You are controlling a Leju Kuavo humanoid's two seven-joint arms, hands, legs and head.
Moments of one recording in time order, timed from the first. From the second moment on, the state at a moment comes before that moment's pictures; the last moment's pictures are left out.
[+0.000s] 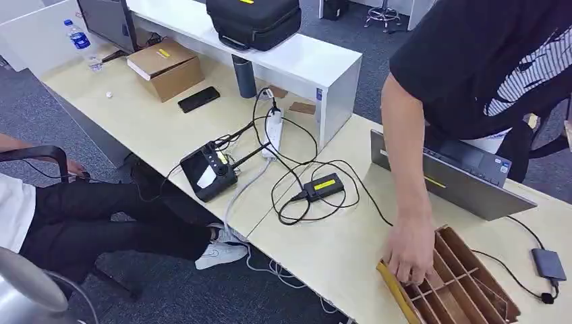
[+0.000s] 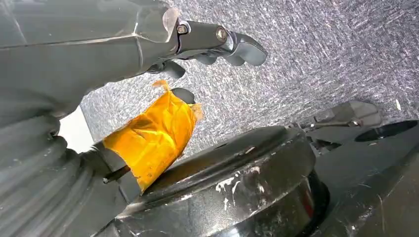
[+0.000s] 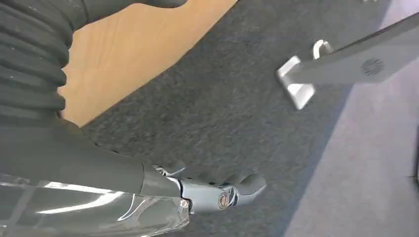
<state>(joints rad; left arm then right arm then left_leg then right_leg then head) -0.03 -0.23 0.93 -0.14 -1.46 0.14 -0.08 -0.03 0.03 -0.57 -1.13 -0.29 -0.27 -0.25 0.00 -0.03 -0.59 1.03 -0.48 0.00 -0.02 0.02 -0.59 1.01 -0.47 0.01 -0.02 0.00</state>
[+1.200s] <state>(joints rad) -0.04 -0.22 0.97 -0.13 -1.48 0.13 -0.08 -0.14 -0.05 -0.61 -0.42 -0.12 -0.26 -0.15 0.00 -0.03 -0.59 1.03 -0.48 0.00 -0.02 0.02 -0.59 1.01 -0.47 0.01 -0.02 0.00</state>
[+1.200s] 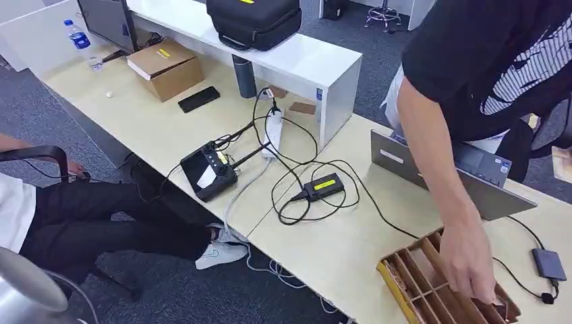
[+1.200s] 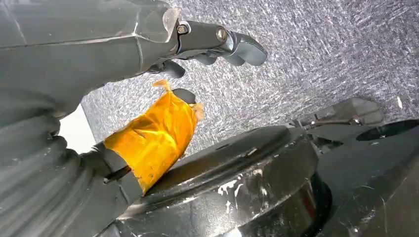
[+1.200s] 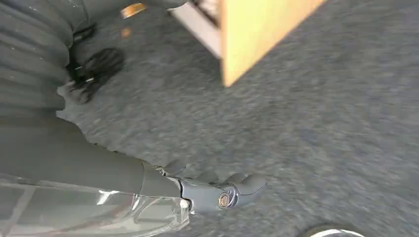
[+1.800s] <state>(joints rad) -0.05 -0.20 1.00 -0.12 -1.57 0.06 -0.09 -0.08 -0.06 -0.26 -0.24 0.24 0.18 0.10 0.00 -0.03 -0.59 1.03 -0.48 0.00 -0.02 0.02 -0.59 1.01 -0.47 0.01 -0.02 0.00</state>
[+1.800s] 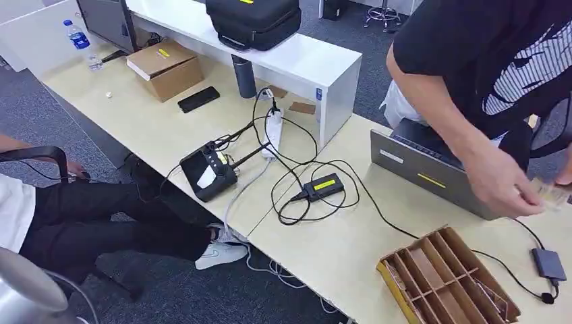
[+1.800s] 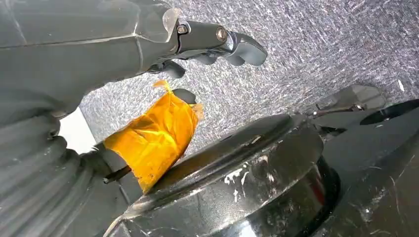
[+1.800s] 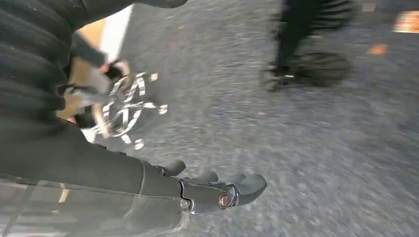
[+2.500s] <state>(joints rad) -0.05 -0.20 1.03 -0.12 -1.57 0.07 -0.10 -0.08 -0.06 -0.20 -0.22 0.27 -0.02 0.12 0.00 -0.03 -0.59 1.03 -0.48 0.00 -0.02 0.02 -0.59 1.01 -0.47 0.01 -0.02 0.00</state>
